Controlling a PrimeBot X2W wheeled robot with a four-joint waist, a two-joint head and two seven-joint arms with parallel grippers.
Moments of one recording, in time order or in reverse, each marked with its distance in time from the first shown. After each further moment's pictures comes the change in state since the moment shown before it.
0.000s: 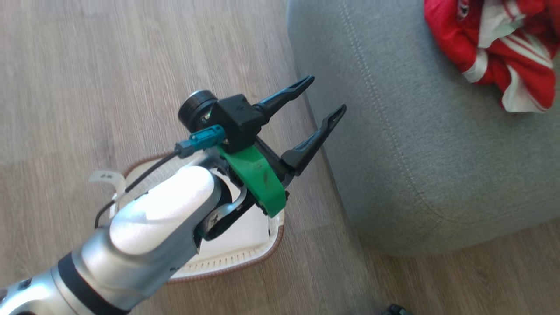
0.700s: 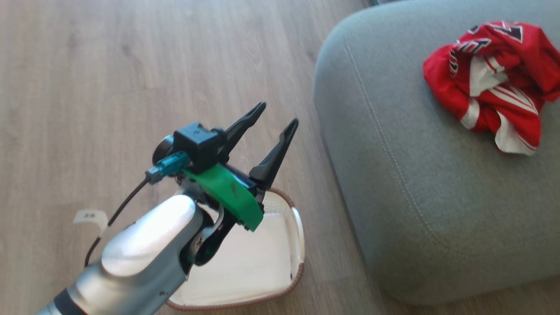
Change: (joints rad) left arm 0.162 0.016 0.066 0.061 -0.078 0.082 -0.089; right arm 0.359 -0.037 -0.132 -0.377 0.050 0.000 -0.131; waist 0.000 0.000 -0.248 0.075
